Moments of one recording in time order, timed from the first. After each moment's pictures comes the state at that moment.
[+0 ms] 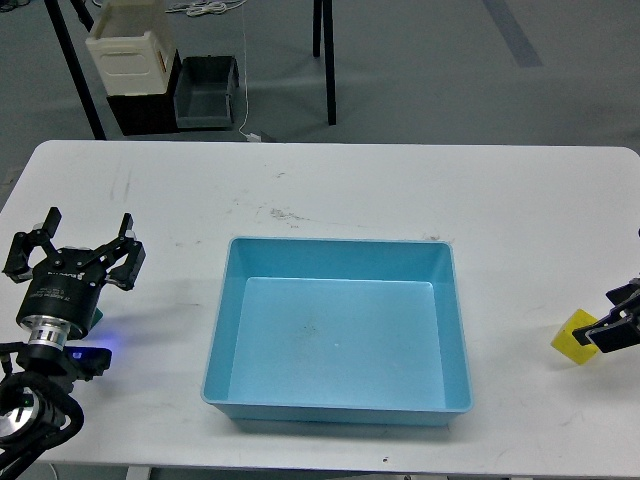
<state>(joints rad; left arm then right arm) -0.28 0.51 -0.66 -1.36 -0.74 -0.49 -0.49 1.14 -1.17 -0.20 1.45 -1.84 0.49 0.49</state>
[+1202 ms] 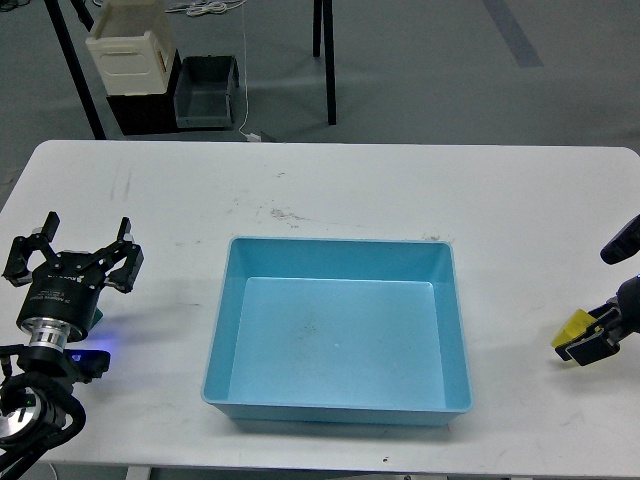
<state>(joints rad) -0.28 0.50 -0.66 -1.33 -0.74 -0.49 -0.49 1.05 -0.98 -0.21 1.25 -1.84 0.48 0.49</state>
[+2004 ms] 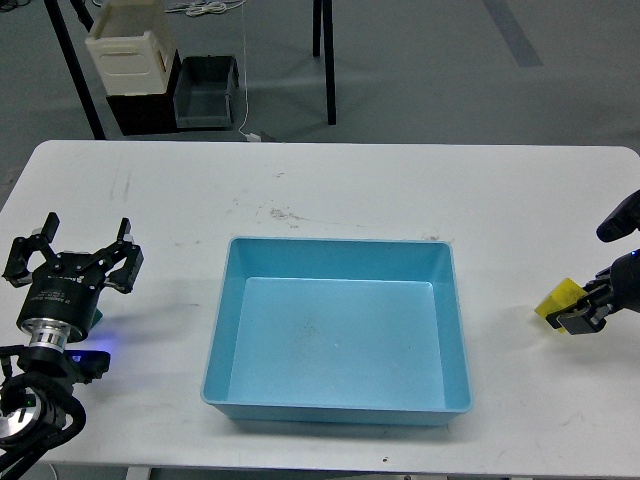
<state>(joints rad) -0.28 0.49 -0.66 -1.33 -0.74 -0.49 -0.49 1.14 -0.98 -0.20 1.26 -1.84 0.42 0.49</state>
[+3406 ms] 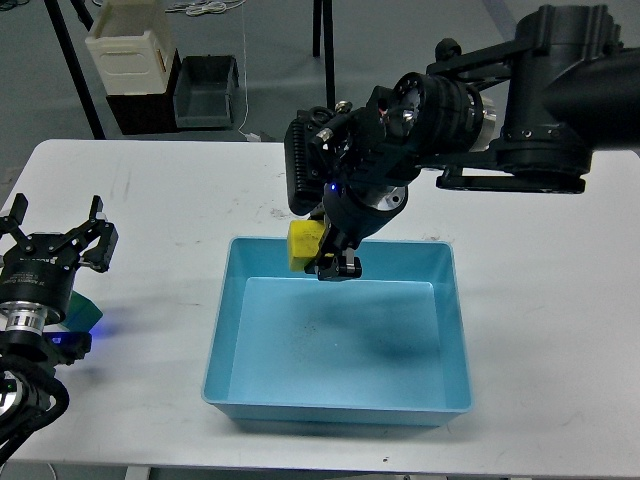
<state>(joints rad) -0.29 0.51 -0.74 -1.33 -0.74 -0.49 -0.49 1.80 -0.16 -0.53 1.22 -1.77 0.36 0.49</state>
